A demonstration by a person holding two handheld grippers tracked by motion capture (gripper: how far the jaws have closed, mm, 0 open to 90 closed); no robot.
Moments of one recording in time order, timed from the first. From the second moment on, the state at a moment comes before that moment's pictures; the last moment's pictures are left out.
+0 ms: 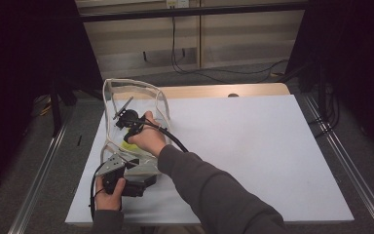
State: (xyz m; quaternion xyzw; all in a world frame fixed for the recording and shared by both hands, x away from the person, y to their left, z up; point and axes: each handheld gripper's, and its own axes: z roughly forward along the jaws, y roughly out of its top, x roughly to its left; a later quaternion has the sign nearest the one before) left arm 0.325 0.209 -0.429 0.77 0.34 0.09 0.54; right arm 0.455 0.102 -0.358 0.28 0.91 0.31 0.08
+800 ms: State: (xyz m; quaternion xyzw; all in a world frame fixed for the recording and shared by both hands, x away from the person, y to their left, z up) left arm 0.324 0.209 -0.429 0.76 0.34 0.09 0.55; right arm 0.454 0.098 -0.353 0.29 0.91 0.30 0.07
